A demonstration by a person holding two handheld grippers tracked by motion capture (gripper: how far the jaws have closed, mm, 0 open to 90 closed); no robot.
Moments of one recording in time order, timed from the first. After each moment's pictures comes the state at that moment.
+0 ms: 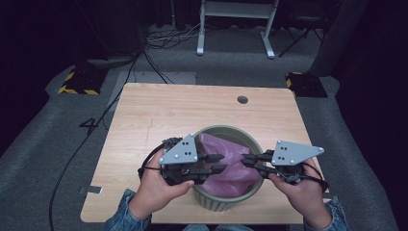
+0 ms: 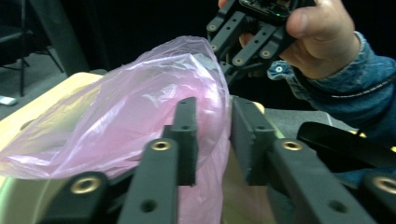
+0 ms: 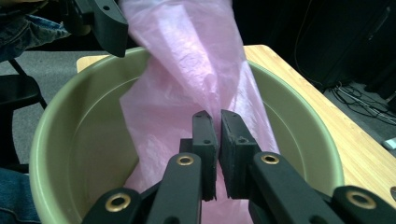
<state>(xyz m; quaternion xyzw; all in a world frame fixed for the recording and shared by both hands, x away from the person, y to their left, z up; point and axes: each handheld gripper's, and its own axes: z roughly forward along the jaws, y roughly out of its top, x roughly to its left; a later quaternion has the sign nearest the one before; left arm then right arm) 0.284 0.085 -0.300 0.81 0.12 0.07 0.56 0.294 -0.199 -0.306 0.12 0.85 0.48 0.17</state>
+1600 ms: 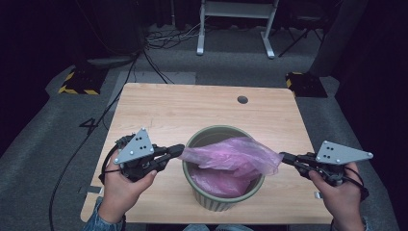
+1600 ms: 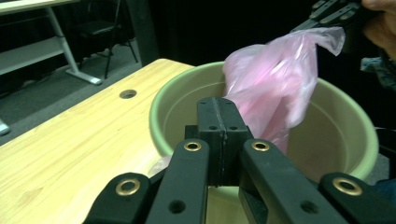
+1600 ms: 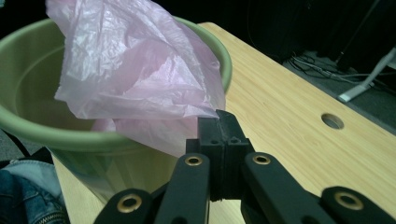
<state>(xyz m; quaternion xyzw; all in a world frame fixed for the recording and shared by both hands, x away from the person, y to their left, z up) 0.280 0.167 -0.302 0.79 0.23 0.18 0.54 0.291 -0.293 -0.316 0.23 0.83 0.47 0.20</state>
